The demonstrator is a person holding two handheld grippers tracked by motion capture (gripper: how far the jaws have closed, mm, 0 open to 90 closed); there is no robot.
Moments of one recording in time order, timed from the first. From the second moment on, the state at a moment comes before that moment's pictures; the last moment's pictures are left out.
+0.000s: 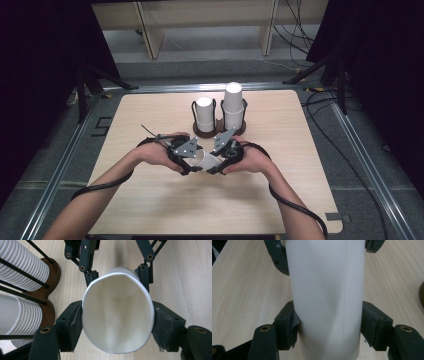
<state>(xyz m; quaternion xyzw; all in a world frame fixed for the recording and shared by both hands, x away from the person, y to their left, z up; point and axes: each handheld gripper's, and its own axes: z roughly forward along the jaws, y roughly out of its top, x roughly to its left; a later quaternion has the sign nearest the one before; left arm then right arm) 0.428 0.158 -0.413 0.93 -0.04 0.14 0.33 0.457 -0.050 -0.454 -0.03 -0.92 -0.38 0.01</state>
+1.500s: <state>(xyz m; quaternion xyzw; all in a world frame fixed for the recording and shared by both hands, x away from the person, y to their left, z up) 0.424 0.192 -0.423 0.84 0.14 0.20 0.49 0.423 -0.104 -0.468 -0.22 -0.82 -0.50 -0.18</state>
